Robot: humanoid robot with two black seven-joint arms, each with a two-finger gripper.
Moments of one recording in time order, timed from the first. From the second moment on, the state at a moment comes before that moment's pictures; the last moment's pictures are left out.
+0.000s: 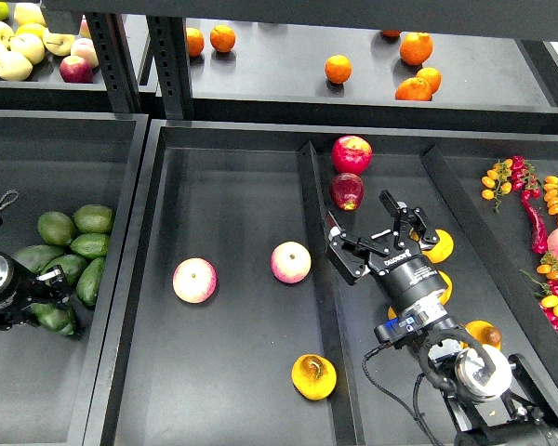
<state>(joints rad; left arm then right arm) -0.89 0.62 0.07 -0.83 0.50 -0.49 0.49 0.03 0.01 1.27 1.31 0.30 0.27 -0.26</state>
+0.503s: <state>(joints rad) -0.87 0.62 0.05 -0.84 0.53 -0.49 0.49 0.02 0.01 1.27 1.31 0.30 0.27 -0.26</state>
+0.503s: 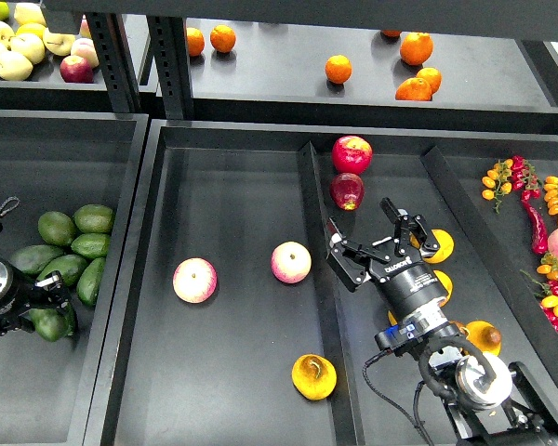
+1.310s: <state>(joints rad) -0.86 0.74 -0.38 -0.87 0.24 -0.49 0.49 -0.01 0.00 1.23 1.31 0.30 0.28 -0.32</state>
